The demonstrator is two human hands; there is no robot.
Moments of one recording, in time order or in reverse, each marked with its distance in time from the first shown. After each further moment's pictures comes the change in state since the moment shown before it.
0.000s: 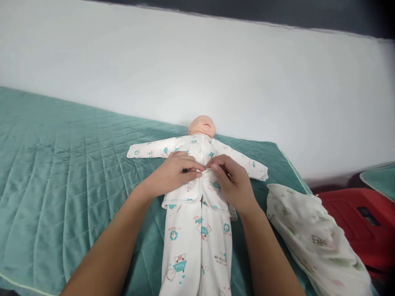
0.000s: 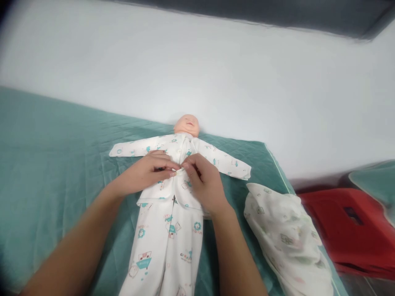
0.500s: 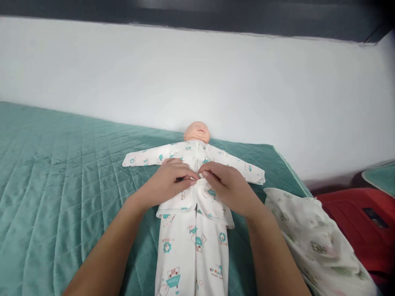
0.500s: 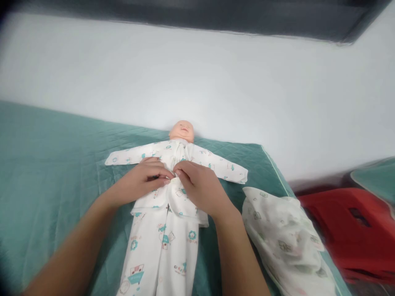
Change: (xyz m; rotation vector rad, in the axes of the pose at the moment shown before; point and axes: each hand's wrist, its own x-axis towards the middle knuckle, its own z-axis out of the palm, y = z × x) left_hand 0.001 -0.001 0.002 0.078 -0.027 -0.001; right_hand 0.012 -0.015 -0.020 -0.242 -0.239 -0.023
